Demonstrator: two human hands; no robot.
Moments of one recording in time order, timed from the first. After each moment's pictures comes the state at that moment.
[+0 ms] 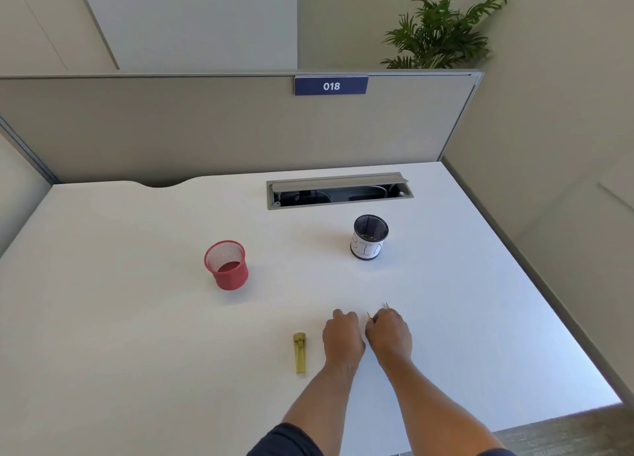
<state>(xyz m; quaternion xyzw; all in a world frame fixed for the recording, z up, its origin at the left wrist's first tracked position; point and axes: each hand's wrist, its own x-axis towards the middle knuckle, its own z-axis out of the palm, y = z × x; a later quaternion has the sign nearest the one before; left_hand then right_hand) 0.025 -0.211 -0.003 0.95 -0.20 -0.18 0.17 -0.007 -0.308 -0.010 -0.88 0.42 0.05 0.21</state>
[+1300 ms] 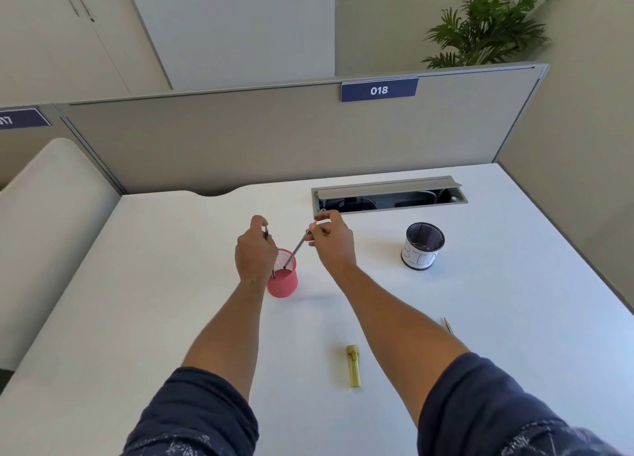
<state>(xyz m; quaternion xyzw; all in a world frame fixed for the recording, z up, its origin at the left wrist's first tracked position) 0.242 -0.027 0.097 0.93 -0.01 0.11 0.36 0.202 -0.179 0.094 -0.73 0.17 -0.17 0.64</state>
